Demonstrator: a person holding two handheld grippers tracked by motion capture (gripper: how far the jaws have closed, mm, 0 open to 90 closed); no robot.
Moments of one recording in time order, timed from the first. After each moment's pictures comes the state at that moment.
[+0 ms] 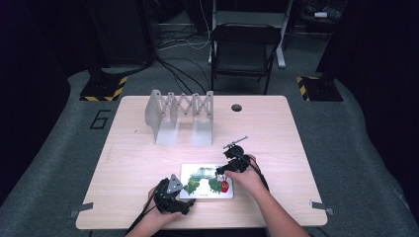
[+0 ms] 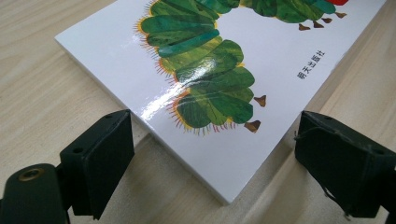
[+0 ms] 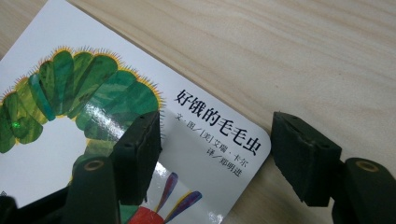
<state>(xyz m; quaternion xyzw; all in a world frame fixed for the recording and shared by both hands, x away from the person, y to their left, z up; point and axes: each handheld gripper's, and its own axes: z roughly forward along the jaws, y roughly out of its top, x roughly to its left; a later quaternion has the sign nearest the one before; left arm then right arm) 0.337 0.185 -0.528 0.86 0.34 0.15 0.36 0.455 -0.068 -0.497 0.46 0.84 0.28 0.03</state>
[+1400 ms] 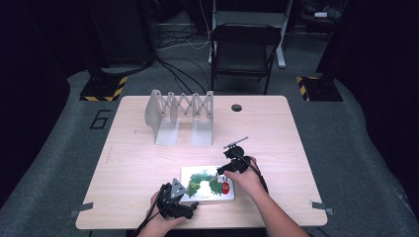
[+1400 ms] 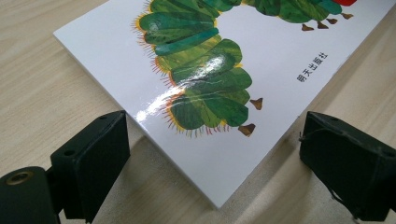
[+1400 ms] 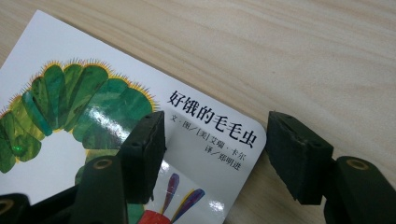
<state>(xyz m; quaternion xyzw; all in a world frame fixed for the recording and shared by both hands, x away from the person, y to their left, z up) 0.321 0.174 -0.528 0.85 0.37 0.15 0.35 0.449 -0.066 -0.492 0.49 0.83 0.26 0.03</state>
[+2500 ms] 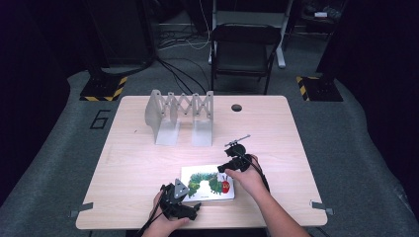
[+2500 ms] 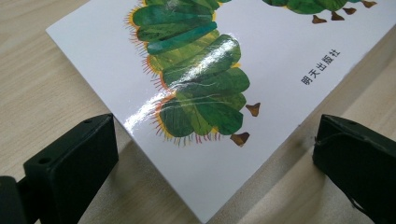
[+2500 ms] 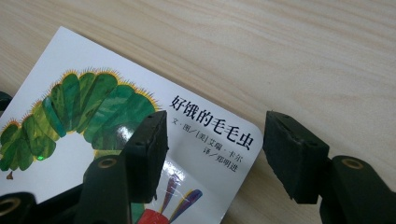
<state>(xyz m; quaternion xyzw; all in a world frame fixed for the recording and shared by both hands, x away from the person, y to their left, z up) 0.321 0.165 -0.530 0.84 0.38 0.17 0.34 0.447 -0.069 -0.478 0.49 0.83 0.27 0.04</state>
